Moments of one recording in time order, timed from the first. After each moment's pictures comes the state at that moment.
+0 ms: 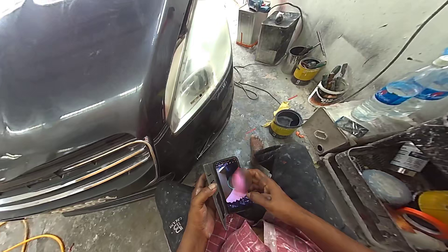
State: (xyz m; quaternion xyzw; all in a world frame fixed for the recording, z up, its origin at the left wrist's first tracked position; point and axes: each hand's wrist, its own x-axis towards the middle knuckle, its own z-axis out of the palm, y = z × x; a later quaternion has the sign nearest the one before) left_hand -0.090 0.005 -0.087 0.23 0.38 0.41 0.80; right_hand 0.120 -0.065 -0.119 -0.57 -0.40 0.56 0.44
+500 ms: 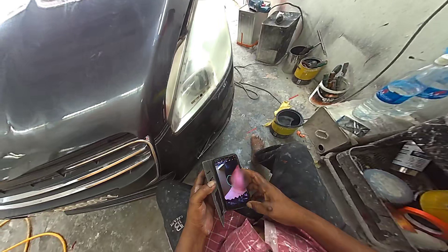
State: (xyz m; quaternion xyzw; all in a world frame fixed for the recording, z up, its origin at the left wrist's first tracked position) left_hand -0.091 0.008 -0.080 0.23 0.36 0.42 0.80; right_hand 0.124 -0.072 -0.120 -0.54 -0.49 0.56 0.39
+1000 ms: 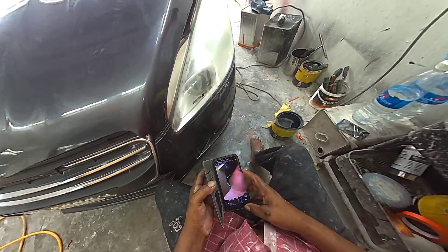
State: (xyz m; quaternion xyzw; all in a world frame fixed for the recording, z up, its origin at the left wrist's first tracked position) left_hand -0.092 0.010 -0.082 0.23 0.35 0.42 0.80; right_hand 0.118 -0.073 -0.120 -0.55 -0.49 0.55 0.40
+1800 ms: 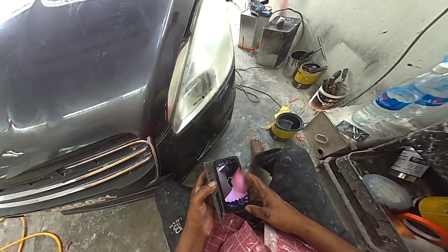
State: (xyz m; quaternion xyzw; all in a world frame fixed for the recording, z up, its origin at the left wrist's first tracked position) left_hand -0.089 0.012 -0.080 0.23 0.37 0.41 0.80; right_hand 0.118 -0.075 -0.120 -0.55 -0.48 0.56 0.40
